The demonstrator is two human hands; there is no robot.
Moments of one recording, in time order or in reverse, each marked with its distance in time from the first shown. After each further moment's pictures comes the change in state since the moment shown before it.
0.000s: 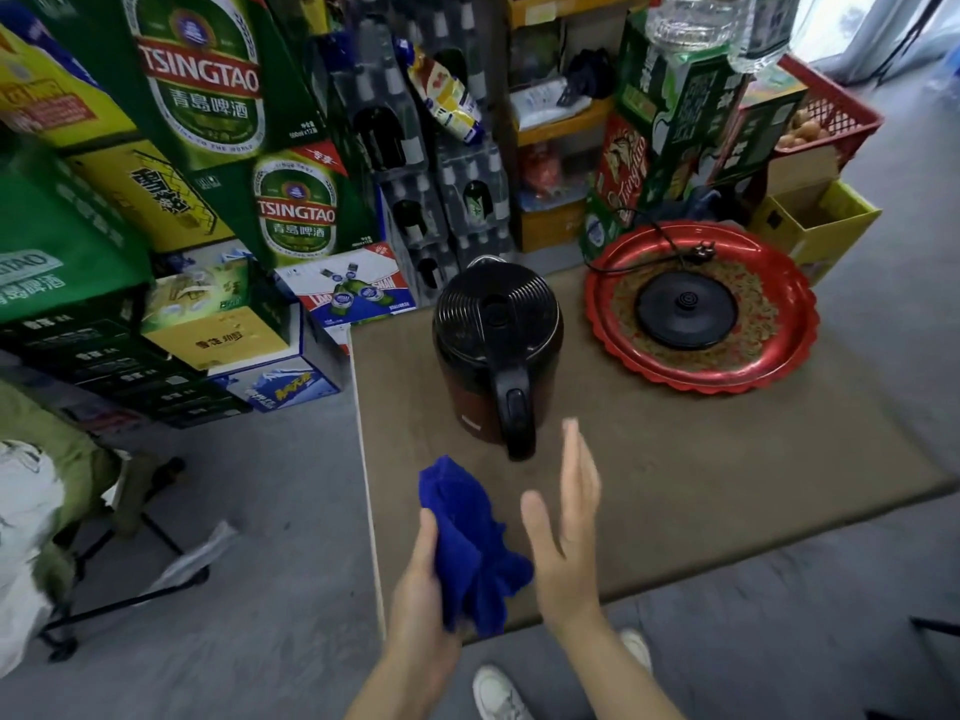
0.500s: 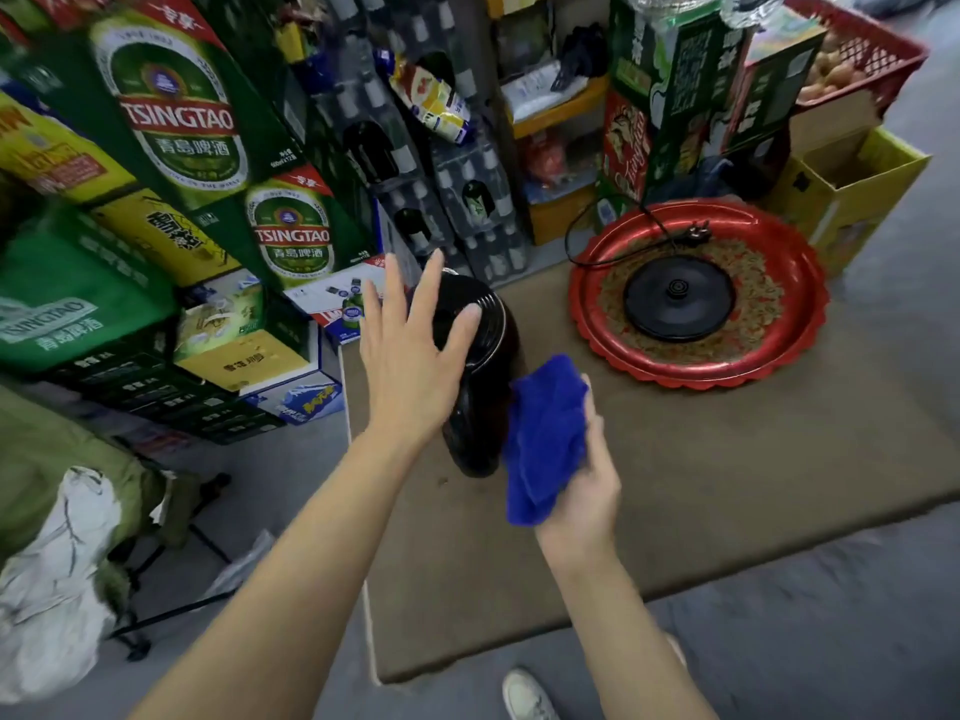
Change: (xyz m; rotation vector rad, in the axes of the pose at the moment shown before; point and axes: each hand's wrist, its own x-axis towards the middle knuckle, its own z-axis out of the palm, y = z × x) left_hand 0.063 0.107 0.141 1.423 0.265 1.032; right_hand 0.075 -0.008 -0.047 0.907 0.175 0.475
